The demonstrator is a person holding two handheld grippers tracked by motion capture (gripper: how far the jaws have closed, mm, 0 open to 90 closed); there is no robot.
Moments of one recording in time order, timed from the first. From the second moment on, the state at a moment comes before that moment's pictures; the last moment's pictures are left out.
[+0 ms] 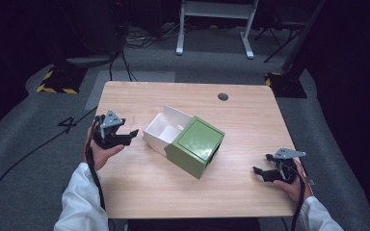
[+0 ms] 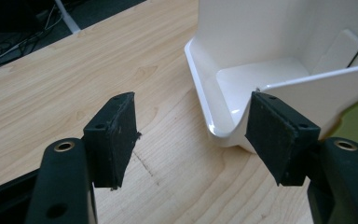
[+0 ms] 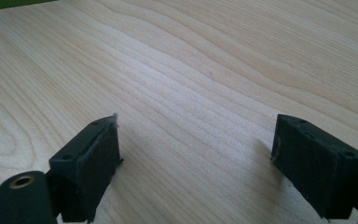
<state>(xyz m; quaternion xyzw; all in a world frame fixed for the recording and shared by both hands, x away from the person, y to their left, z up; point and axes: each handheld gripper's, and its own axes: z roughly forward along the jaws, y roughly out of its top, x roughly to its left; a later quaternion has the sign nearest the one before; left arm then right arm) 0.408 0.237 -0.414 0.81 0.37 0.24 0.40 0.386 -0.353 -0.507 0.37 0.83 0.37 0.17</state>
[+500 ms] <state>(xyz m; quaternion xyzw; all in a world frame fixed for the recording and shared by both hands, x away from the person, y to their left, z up) 0.387 0.229 -0.425 0.82 0.36 0.24 0.37 0.386 -0.353 -0.507 0.37 0.83 0.37 0.17</state>
